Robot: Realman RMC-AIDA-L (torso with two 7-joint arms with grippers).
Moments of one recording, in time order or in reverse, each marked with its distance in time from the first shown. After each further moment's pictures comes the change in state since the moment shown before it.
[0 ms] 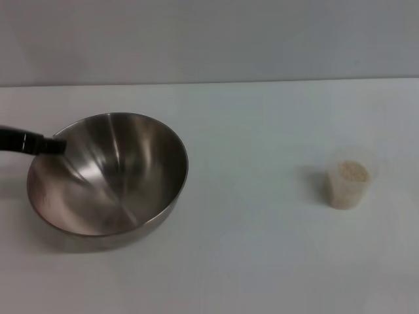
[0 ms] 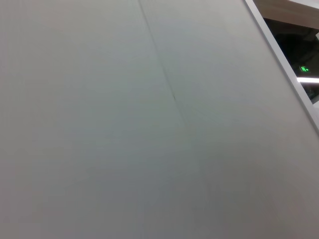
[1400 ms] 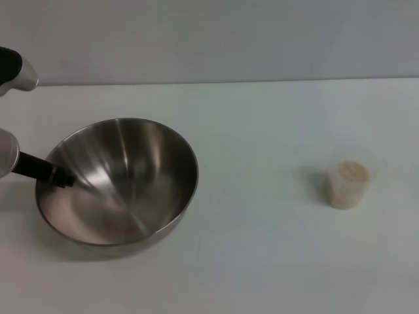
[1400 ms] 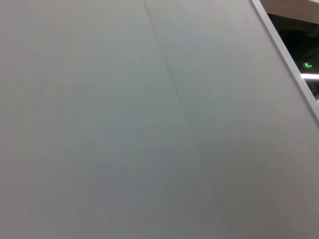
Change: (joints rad) left arm -0.143 -0.004 0.076 0.237 0.140 -0.015 -0.008; right arm 0.001 0.000 -0.011 0.000 0.000 0.009 -0.006
